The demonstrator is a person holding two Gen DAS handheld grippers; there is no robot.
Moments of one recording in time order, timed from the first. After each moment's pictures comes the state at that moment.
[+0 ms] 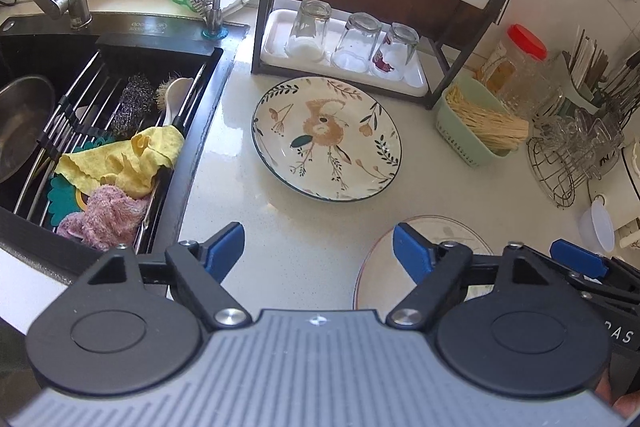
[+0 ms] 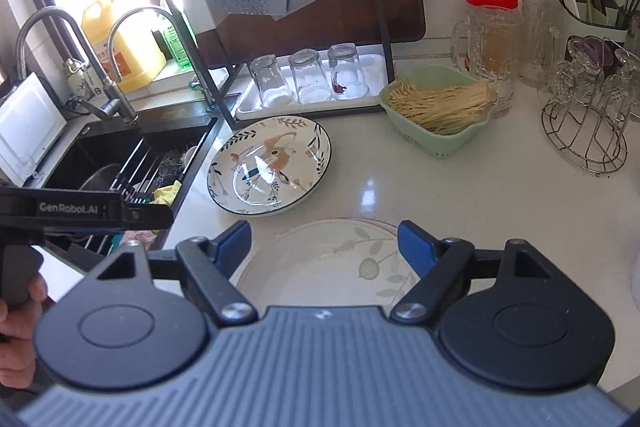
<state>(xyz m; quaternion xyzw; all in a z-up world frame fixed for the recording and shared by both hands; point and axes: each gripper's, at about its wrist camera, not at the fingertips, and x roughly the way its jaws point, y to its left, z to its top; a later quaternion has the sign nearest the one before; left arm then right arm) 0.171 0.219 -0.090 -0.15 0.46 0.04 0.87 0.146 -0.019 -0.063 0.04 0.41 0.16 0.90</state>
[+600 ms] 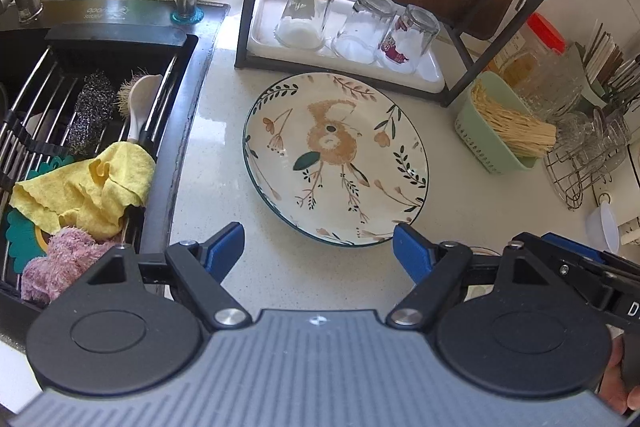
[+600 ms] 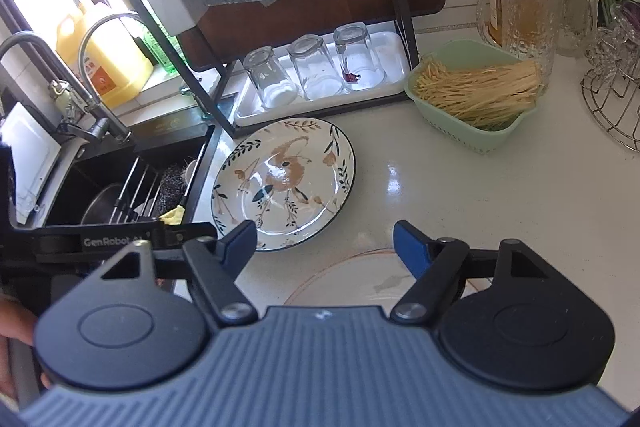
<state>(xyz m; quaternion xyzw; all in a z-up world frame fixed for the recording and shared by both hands) 0.252 0.261 -0.142 -0.16 0.50 -0.01 0.85 0.210 0.017 -0.089 0.09 0.45 0.14 0.88</state>
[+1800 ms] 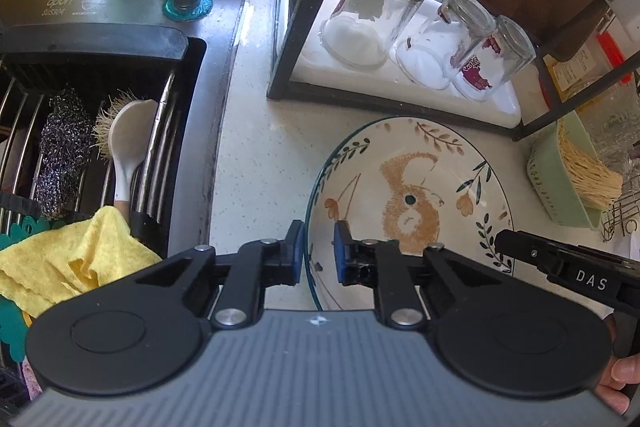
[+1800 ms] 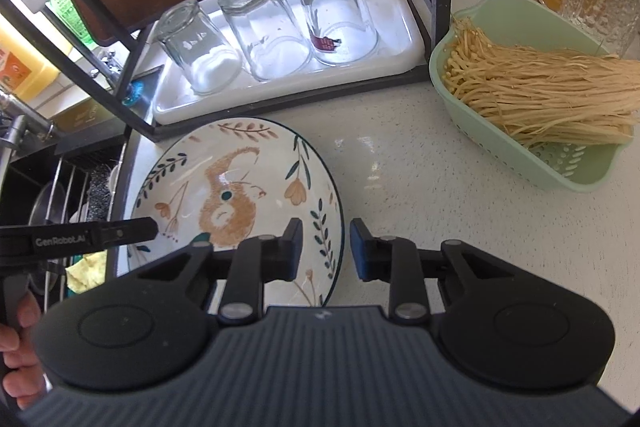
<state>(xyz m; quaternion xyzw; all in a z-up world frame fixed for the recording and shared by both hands) 0.369 0.321 -0.204 -0.17 0.55 -0.02 0.82 0.338 0.060 -0.161 0.07 0.54 0.09 0.83</state>
